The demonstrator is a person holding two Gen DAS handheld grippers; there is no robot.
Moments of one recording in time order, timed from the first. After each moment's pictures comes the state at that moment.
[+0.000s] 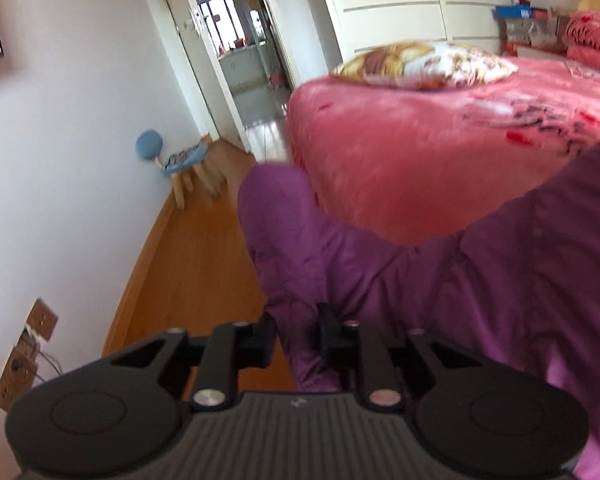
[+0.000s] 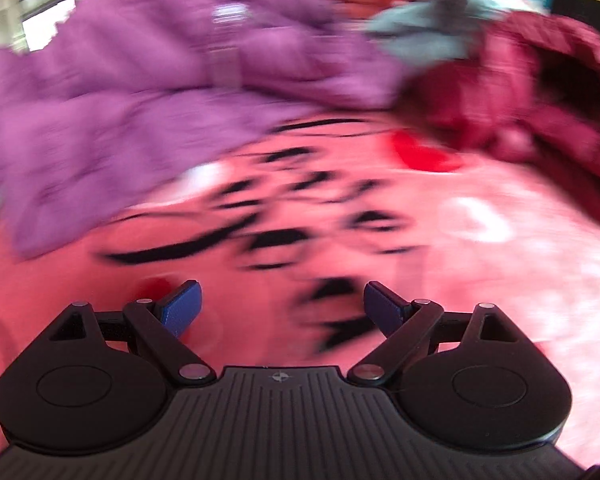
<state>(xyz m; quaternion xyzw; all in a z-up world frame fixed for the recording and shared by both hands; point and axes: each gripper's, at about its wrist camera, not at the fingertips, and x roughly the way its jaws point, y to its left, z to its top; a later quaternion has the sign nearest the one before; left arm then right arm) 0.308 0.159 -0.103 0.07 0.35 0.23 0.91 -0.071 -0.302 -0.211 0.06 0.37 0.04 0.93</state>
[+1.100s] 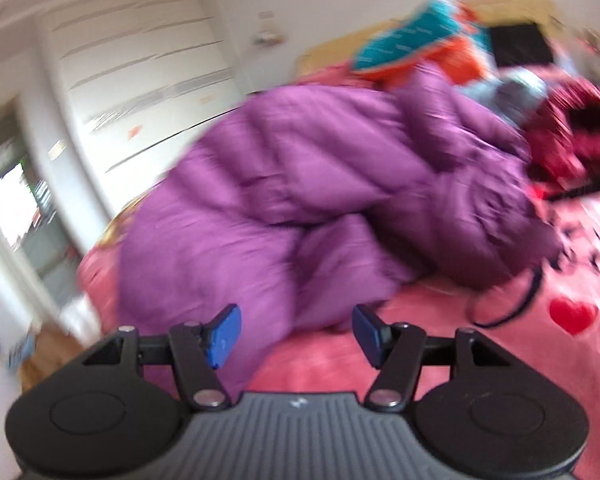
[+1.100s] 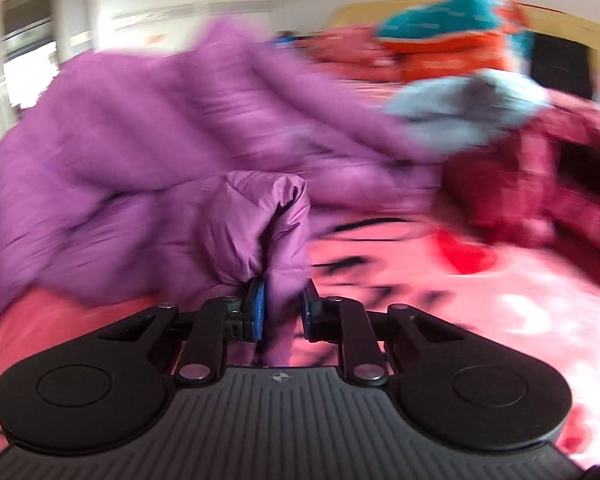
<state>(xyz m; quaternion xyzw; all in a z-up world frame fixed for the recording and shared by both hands) 0.136 -0.027 -0.073 0.23 0.19 -0.15 0.94 -0.019 -0.314 -0.170 0.08 0.26 -0.12 0.95</state>
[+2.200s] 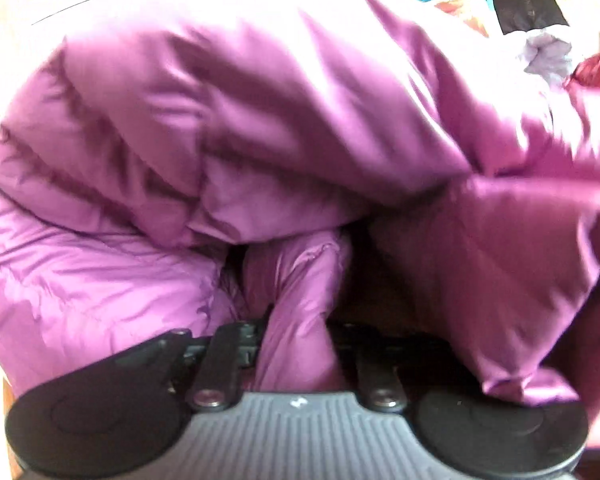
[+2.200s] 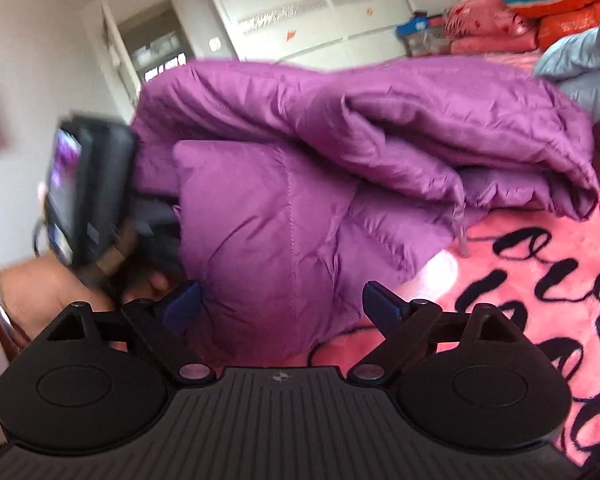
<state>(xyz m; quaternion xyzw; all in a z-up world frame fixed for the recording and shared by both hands) 0.284 -0.062 -0.097 0.21 0.26 -0.15 0.93 0.031 -0.264 -0.202 0.13 0.27 0.19 0.94</state>
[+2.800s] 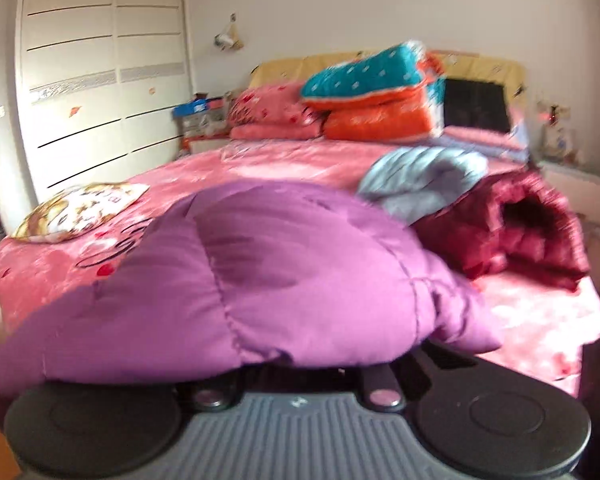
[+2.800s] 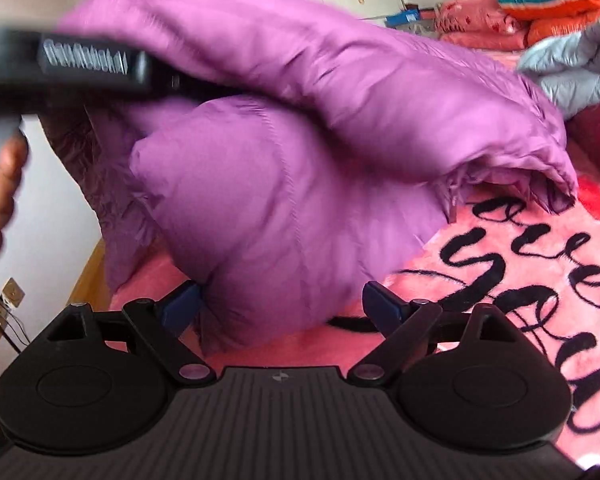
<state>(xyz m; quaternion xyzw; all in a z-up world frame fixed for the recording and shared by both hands) 0.175 -0.050 0.005 0.10 0.21 -0.26 0.94 0.029 -0.239 -0.193 0.09 0.28 0.16 0.94</state>
